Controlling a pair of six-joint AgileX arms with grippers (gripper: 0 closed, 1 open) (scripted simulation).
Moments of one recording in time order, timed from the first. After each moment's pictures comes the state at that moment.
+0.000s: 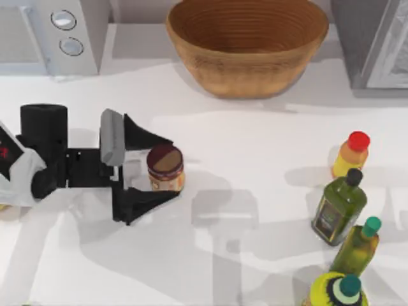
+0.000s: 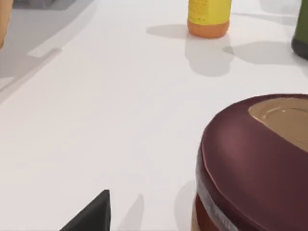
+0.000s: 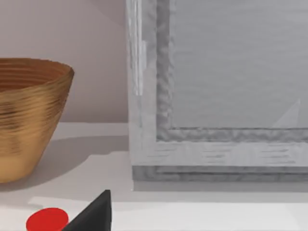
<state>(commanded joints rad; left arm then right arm) -0.16 2.20 0.83 0.69 1.25 0.66 0.00 0.00 0.00 0.00 0.00 0.00</state>
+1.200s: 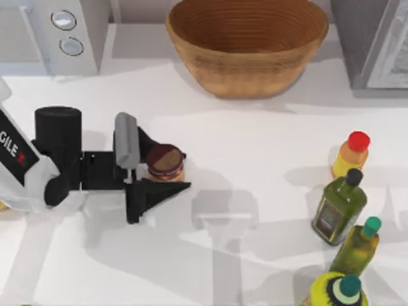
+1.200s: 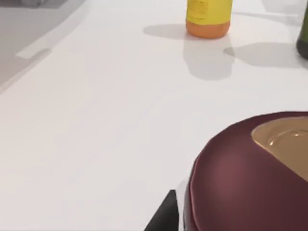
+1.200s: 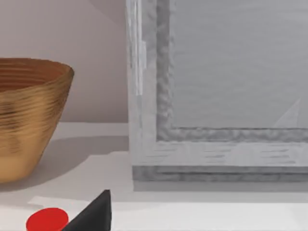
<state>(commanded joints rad) -0.21 2.24 0.83 0.82 1.20 0.57 0.00 0.00 0.00 0.00 0.00 0.00</state>
